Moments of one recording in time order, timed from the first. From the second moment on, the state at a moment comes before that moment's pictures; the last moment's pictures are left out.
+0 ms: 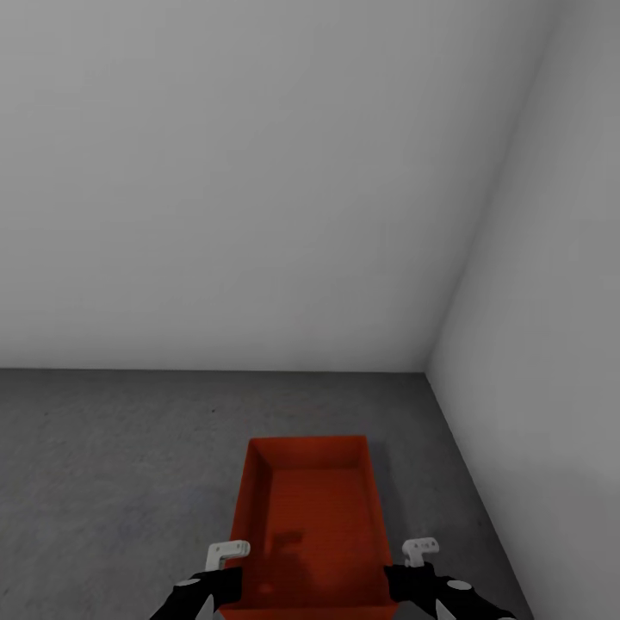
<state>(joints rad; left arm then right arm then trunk) -0.40 -0.10 0.08 -0.43 0.01 0.21 0.03 -0.55 -0.02 -0.07 -0.08 0.07 -0.08 0.29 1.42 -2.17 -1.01</state>
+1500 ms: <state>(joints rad) -0.40 -0.10 0.09 -0.43 0.01 0.21 0.03 -0.55 -0.01 -0.04 -0.08 0.05 -0.08 0.28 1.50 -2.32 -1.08</state>
